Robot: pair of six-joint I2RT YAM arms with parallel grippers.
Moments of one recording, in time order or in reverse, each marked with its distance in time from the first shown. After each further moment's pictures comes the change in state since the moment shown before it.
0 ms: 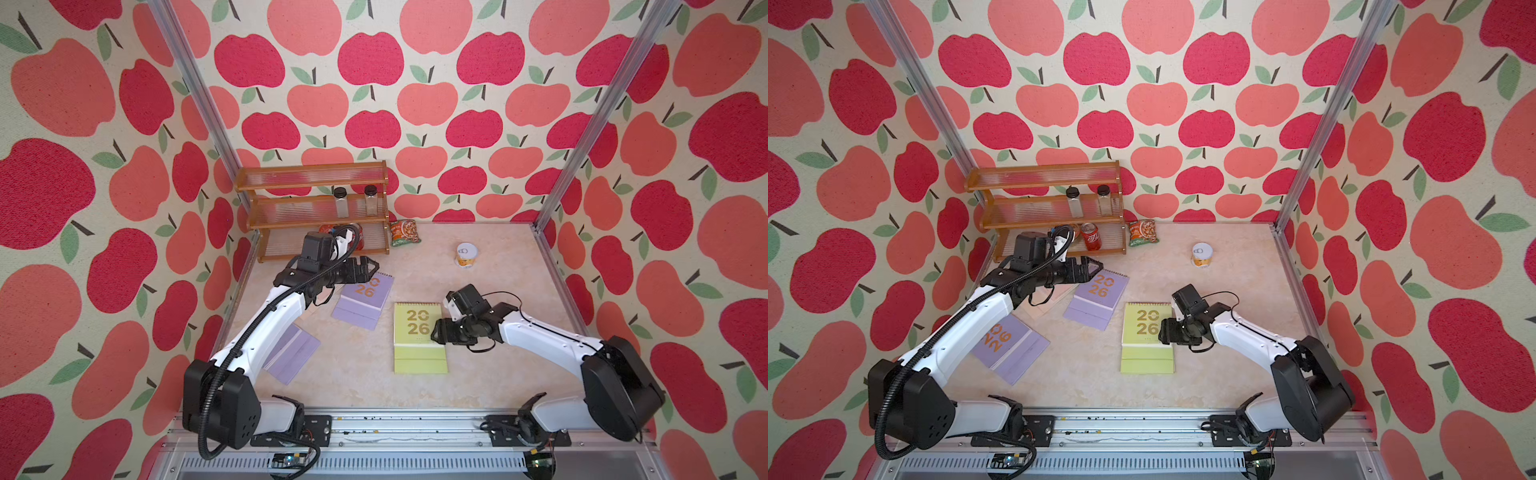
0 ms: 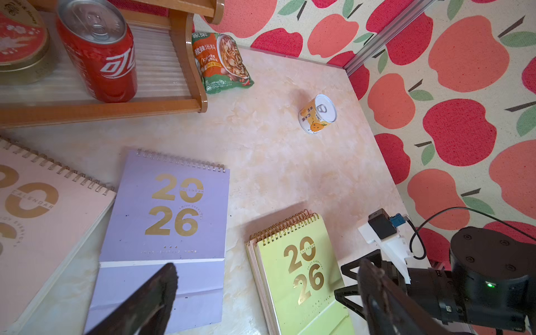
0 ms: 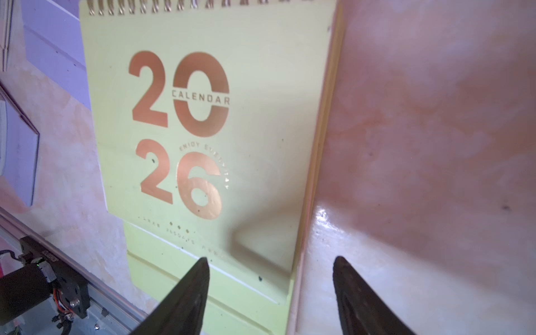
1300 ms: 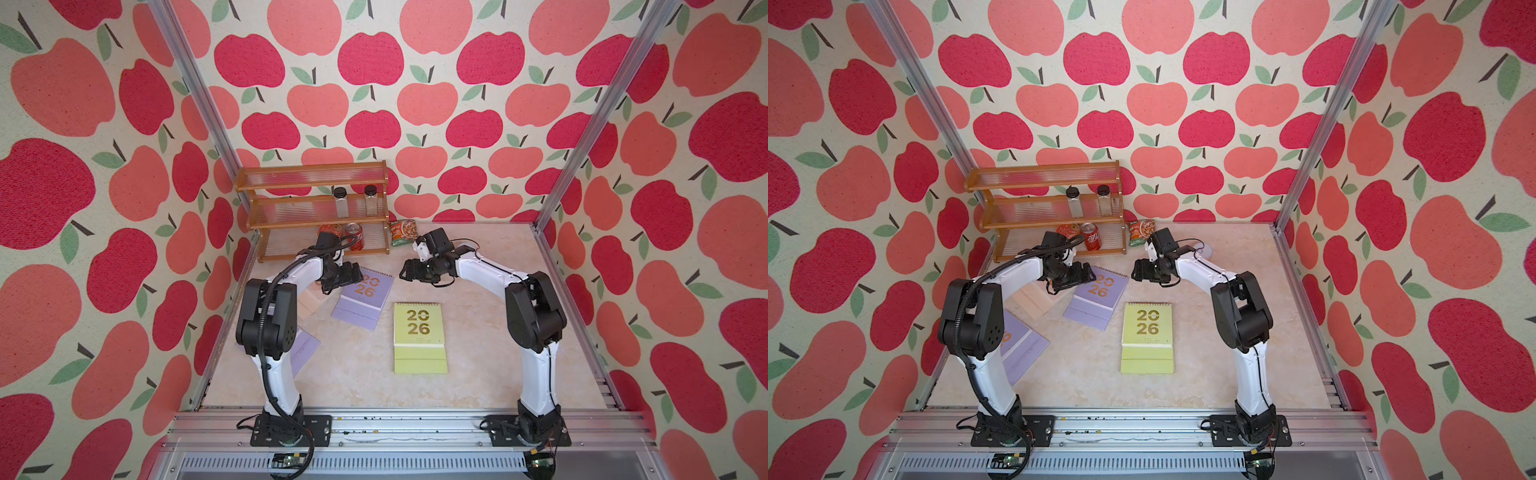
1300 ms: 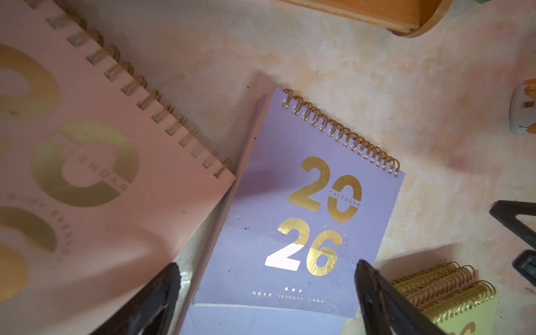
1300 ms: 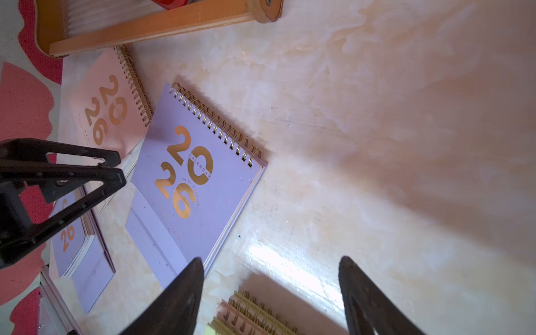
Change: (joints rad) left arm 0.120 0.586 0.234 -0.152 -0.129 0.009; right arm -0.087 0.667 0.808 0.018 -0.100 -0.118
